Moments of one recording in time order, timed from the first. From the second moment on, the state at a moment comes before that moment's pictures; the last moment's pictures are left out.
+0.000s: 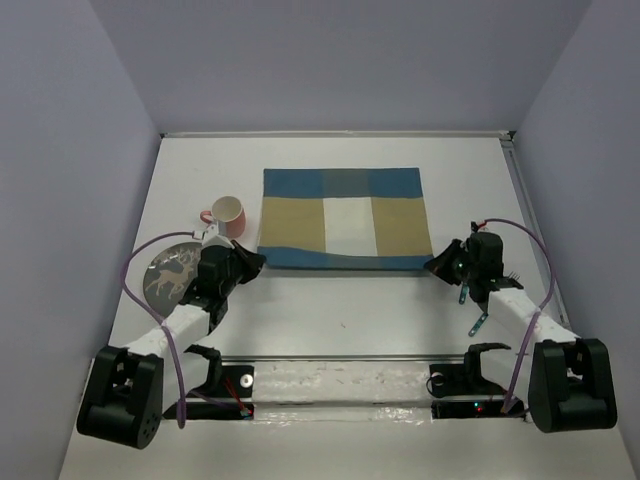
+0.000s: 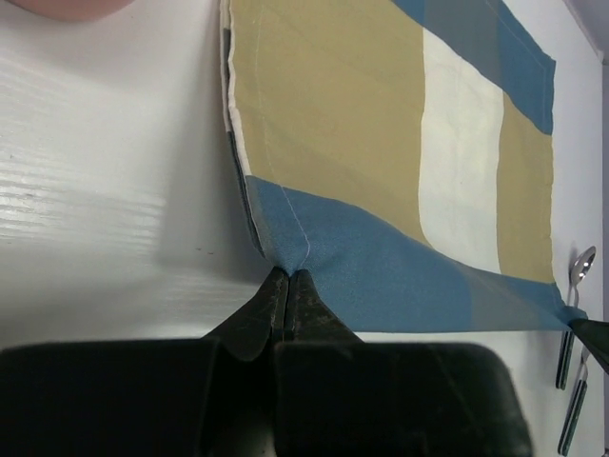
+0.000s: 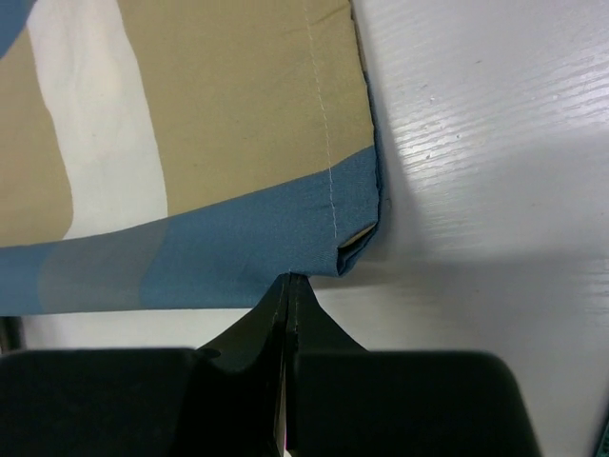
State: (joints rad) left arm -0.24 1.04 0.24 0.35 0.06 -0.76; right arm 0.04 1.10 0.38 0.02 -0.22 0.64
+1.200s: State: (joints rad) left arm -0.23 0.60 0.52 -0.04 -0.04 -0.68; right arm 0.23 0.93 0.52 -0.20 -0.18 0.61
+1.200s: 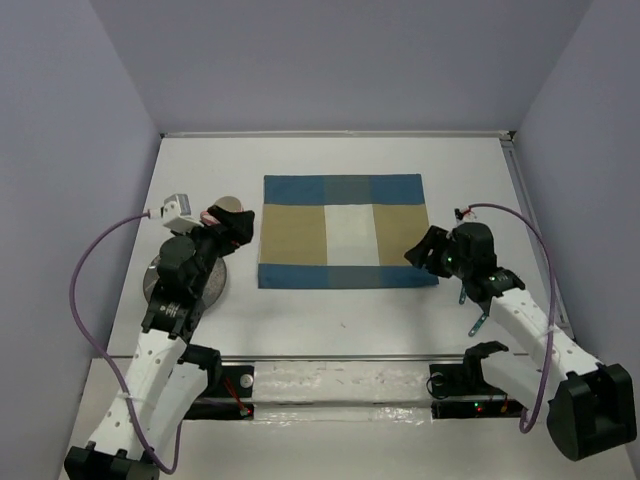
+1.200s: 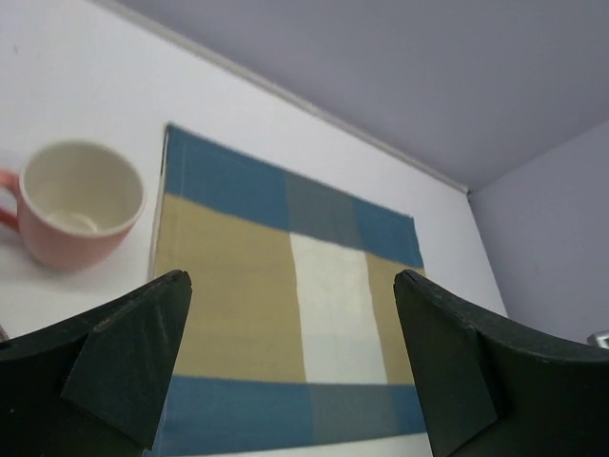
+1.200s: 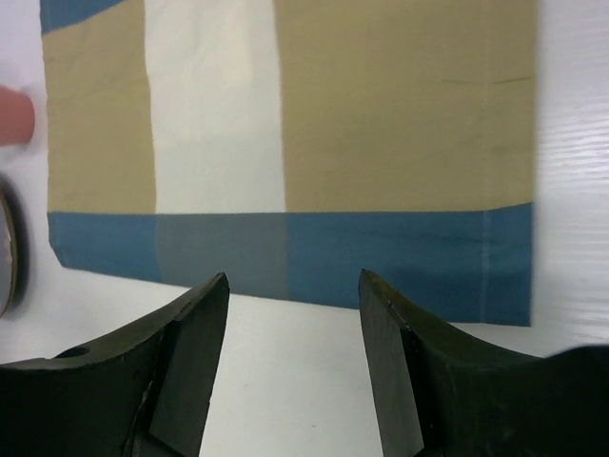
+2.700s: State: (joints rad) left arm -0.28 0.38 0.70 -0.06 -0.19 -0.33; right arm 1.06 2.41 1.66 0.34 -0.13 1.06
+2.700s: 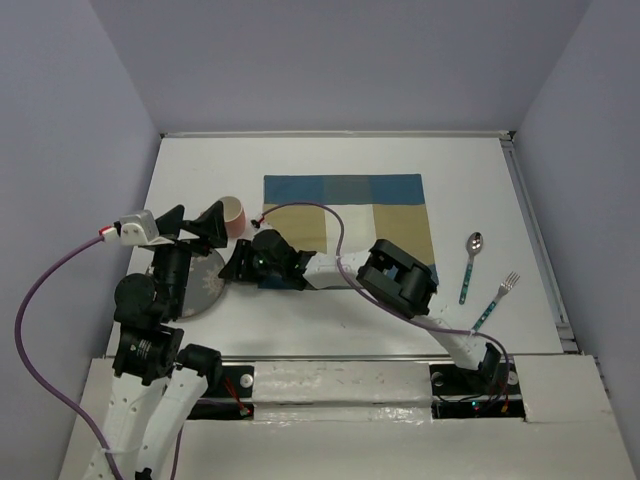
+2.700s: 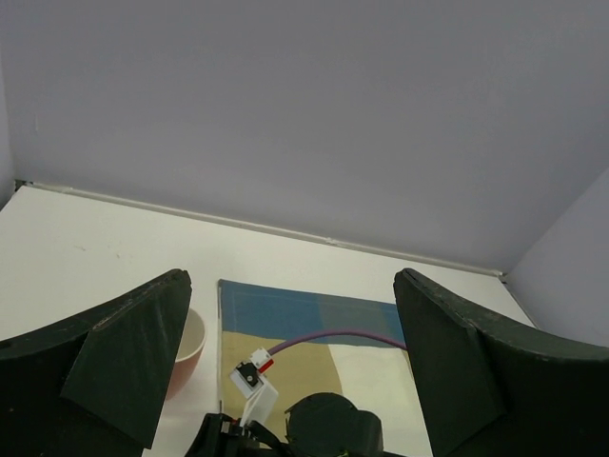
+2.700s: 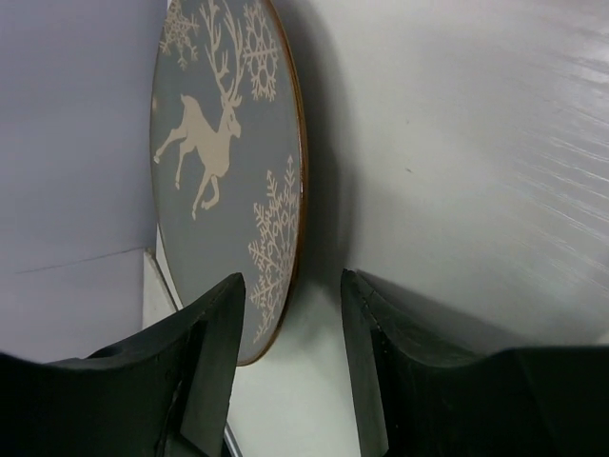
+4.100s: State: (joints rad) left arm -0.31 0.32 0.71 -0.09 -0.35 -0.28; right arm 0.85 1.60 0.87 0.38 -0.15 1.01
